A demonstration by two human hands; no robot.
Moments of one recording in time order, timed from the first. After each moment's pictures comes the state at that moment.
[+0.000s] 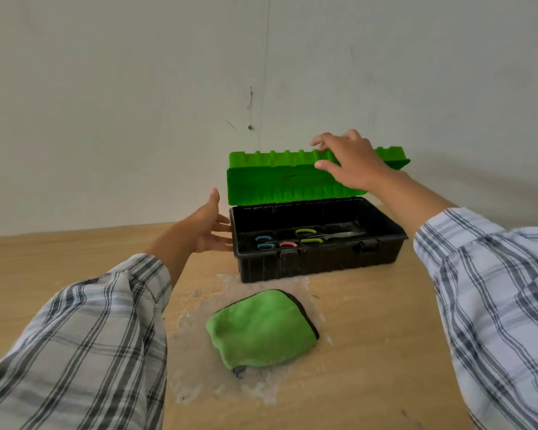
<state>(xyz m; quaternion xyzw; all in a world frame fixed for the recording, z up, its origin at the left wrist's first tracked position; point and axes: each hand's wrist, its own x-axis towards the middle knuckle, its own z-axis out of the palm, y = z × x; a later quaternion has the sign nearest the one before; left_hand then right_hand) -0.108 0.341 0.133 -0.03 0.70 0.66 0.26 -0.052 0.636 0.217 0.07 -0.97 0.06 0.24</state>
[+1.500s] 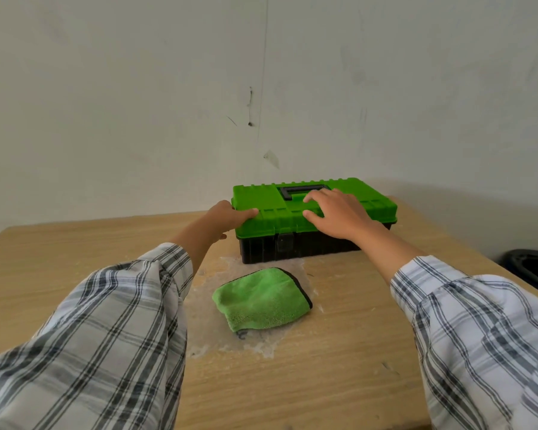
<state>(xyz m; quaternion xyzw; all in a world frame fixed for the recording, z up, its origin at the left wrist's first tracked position) -0.069 0.354 0.124 0.08 0.89 0.44 0.10 0.008 0.600 0.126 0.03 -0.99 0.02 0.17</state>
